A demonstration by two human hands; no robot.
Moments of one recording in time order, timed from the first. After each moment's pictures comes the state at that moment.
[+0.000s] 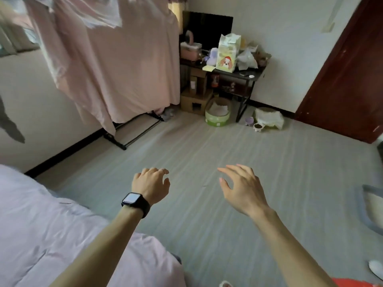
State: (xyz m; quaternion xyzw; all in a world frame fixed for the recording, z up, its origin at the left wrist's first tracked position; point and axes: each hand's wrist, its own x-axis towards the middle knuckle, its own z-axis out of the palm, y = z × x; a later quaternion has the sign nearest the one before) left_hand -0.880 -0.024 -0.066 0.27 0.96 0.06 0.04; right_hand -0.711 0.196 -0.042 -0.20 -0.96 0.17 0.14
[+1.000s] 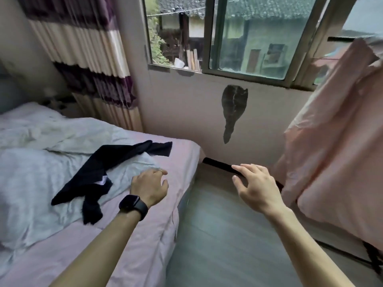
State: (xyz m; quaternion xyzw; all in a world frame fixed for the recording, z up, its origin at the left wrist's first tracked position) left_hand -1.239 -0.292 -0.041 -0.44 0.90 0.06 -0.05; right_hand -1.461 -0.073 -0.010 0.44 -0.88 0.19 0.00
